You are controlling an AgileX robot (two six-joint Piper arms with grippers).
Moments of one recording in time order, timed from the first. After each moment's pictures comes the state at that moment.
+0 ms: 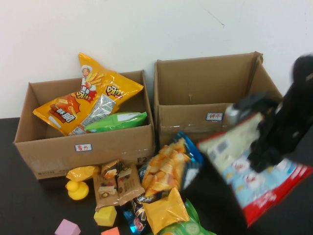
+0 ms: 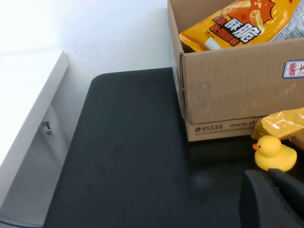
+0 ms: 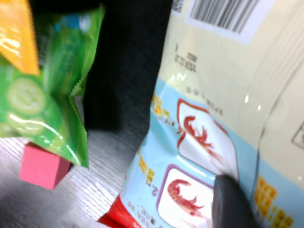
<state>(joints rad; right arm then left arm) 0.33 1.85 -1.34 0.19 1.04 -0.47 0.17 -0.01 0.02 -0.16 0.36 0.23</state>
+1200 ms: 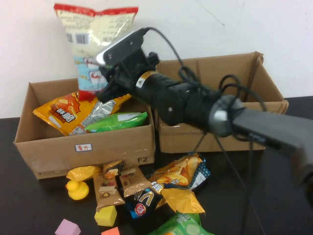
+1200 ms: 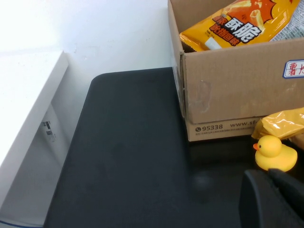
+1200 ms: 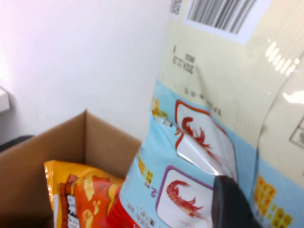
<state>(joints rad) 0.72 2.28 -1.87 0.29 -0.17 -0.45 0.17 -0.01 0.02 -0.16 0.36 0.23</state>
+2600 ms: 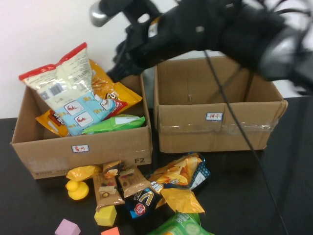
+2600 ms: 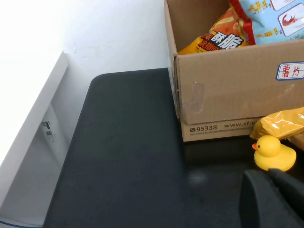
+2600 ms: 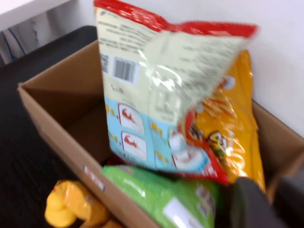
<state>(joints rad) 0.71 2.07 -2.11 0.10 0.73 -0.28 0.17 -0.01 0.02 -0.16 0.36 0.23</state>
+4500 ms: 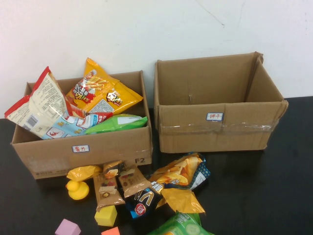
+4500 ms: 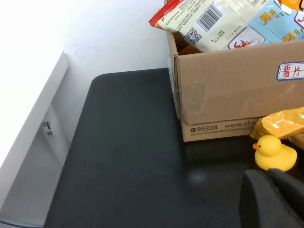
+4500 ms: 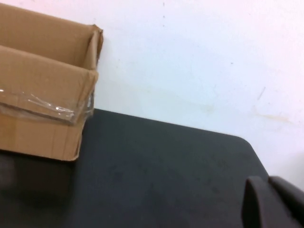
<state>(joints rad) -0.08 0.08 -0.14 -0.10 0.31 -0.21 0.17 -0.01 0.02 -0.16 0.36 0.23</state>
